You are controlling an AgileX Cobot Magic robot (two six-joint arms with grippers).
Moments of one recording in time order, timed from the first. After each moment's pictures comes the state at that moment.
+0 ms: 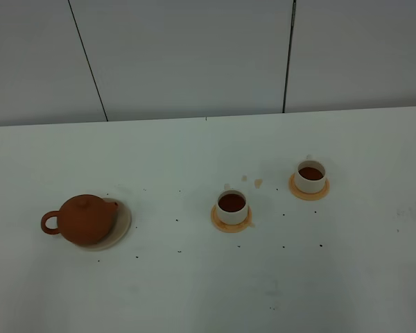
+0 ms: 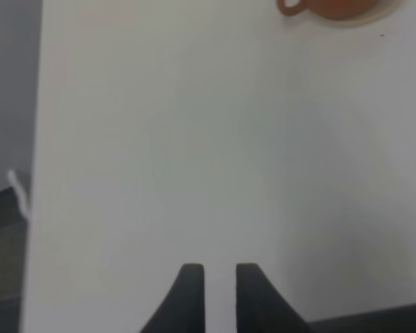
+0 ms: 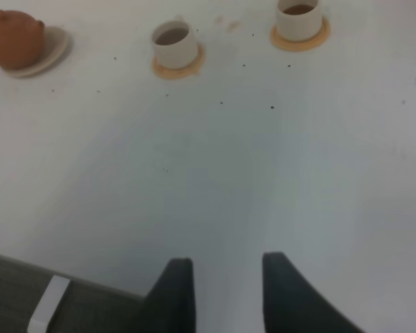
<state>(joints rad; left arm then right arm) 0.05 0.21 -0.66 0.18 1.19 0.28 0.31 -0.01 -0.49 0.23 1.07 -0.04</state>
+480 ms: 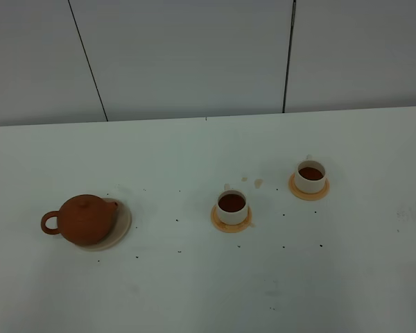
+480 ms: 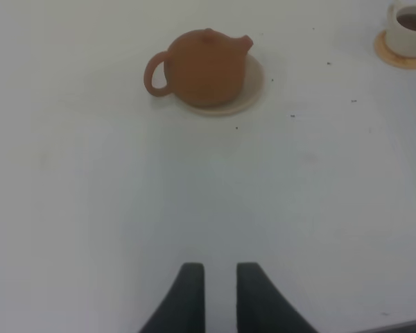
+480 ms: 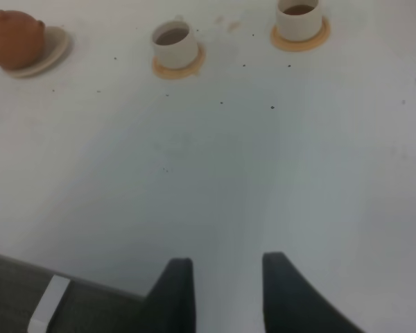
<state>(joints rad) 0.05 0.05 -0.51 -0.08 1.06 0.20 0.31 -0.01 -0.49 0.23 1.07 -0.04</state>
